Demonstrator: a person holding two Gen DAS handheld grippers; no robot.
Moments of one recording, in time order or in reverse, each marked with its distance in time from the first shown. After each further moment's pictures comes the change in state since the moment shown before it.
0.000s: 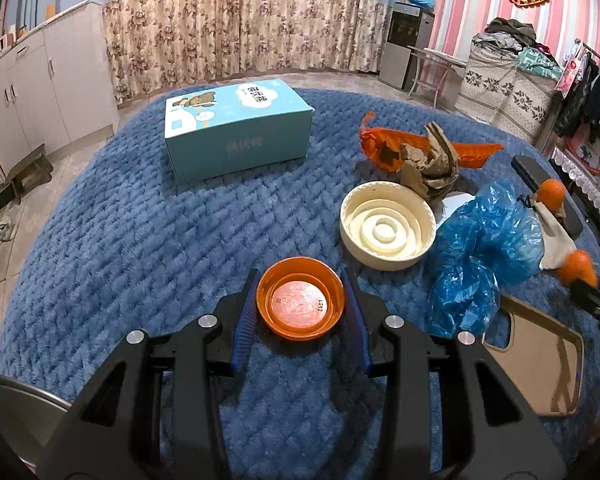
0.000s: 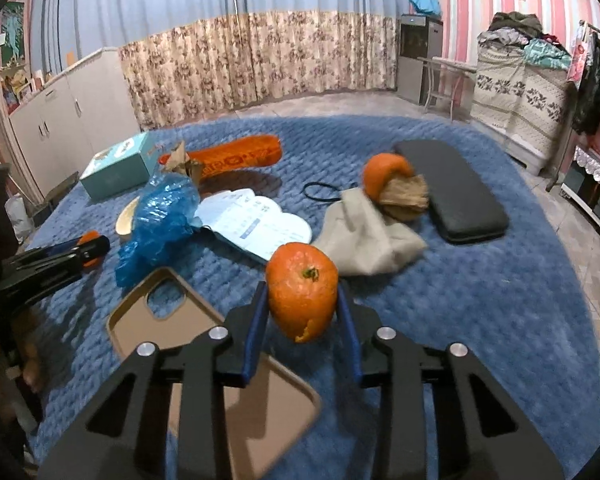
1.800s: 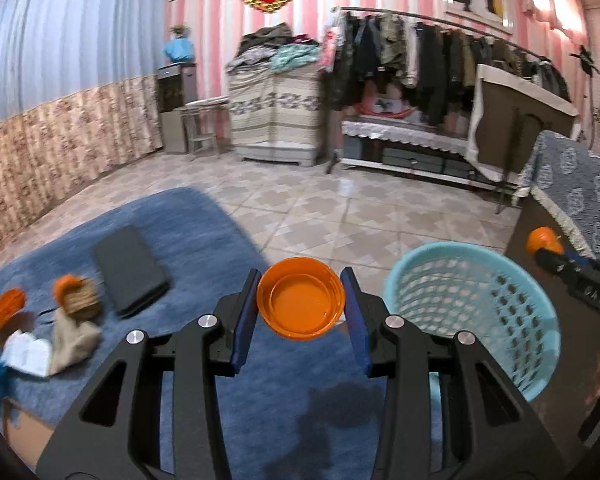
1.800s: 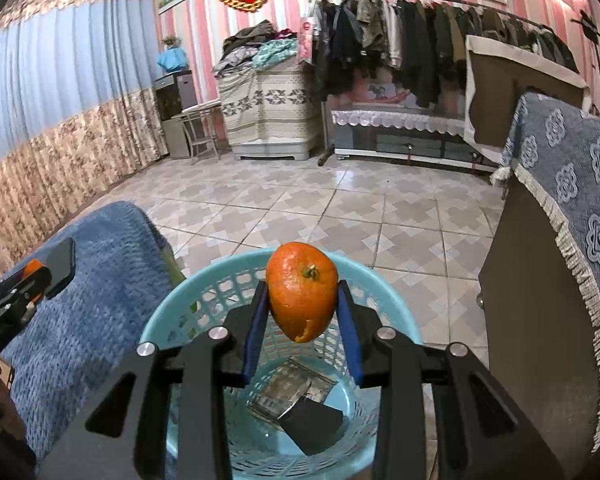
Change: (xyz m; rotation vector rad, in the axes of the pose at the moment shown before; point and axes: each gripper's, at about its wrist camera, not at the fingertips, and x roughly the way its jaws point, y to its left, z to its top) left arm -0.117 -0.432 -0.065 0.533 -0.222 -0.557; right arm -0.225 -0.336 -0.124 0.544 -0.202 -0.602
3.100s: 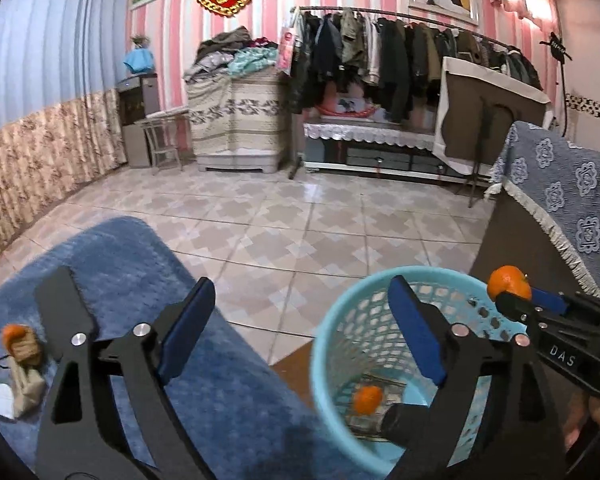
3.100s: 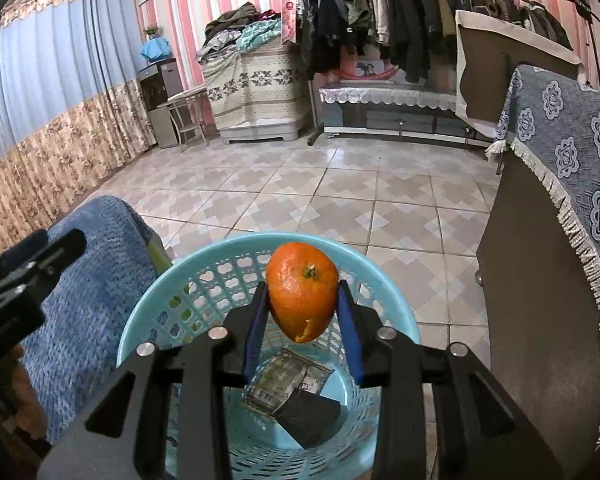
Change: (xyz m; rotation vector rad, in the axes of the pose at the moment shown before) left arm 0.037 -0.054 0.028 0.063 -0.010 -0.070; right arm 0.026 0.000 0.000 0.034 0.079 -0.019
